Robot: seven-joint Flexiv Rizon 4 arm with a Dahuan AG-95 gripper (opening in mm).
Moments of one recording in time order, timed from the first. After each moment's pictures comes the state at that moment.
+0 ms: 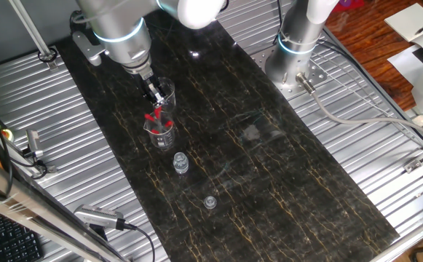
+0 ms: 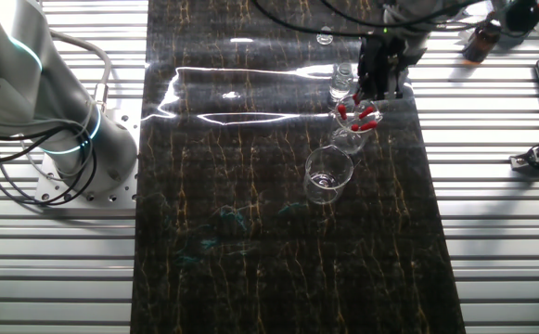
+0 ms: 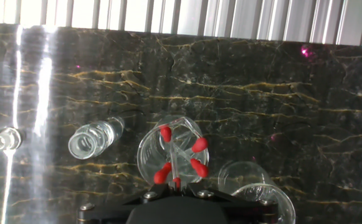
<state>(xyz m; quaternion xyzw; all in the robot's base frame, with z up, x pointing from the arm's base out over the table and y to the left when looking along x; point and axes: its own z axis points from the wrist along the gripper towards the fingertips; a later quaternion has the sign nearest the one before) 0.518 0.039 0.197 0.08 -1.00 -0.02 0.06</state>
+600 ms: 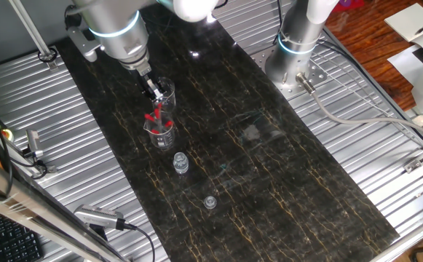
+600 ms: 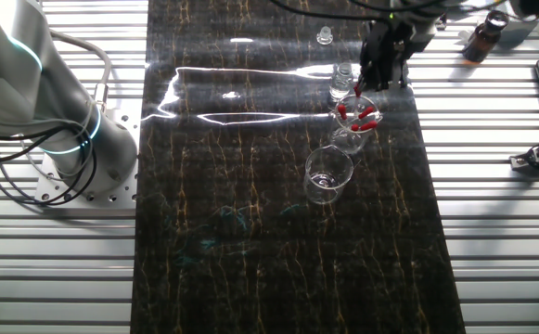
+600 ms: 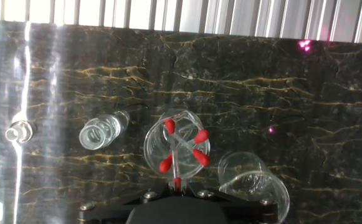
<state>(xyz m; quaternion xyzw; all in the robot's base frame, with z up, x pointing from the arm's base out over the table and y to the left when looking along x) 0.514 0.041 0.221 0.08 -0.99 -0.02 0.07</state>
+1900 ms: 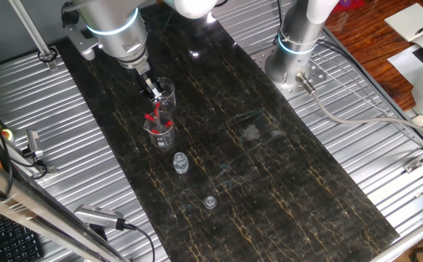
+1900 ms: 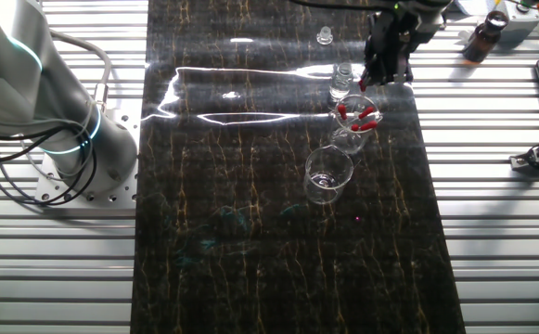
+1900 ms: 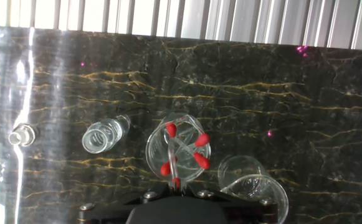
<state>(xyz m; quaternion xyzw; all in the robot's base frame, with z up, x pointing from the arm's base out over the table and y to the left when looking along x) 0.520 0.043 0.225 0.07 -1.00 -0.01 0.06</state>
